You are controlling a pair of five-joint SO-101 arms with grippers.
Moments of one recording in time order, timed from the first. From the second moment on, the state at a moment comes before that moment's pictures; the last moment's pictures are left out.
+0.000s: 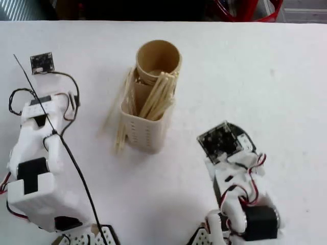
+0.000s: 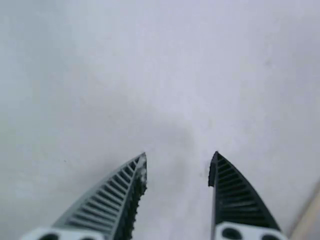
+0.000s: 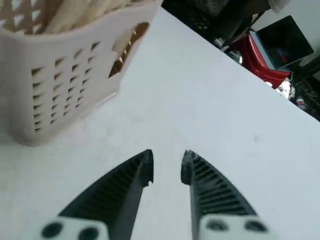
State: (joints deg) left arm -23.1 11.0 25.6 34.1 5.1; right arm -10.4 -82.5 51.3 71.1 31.7
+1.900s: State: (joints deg) left arm -23.1 11.0 24.7 34.2 5.1; right arm -12.8 5.3 -20.0 97.4 2.9
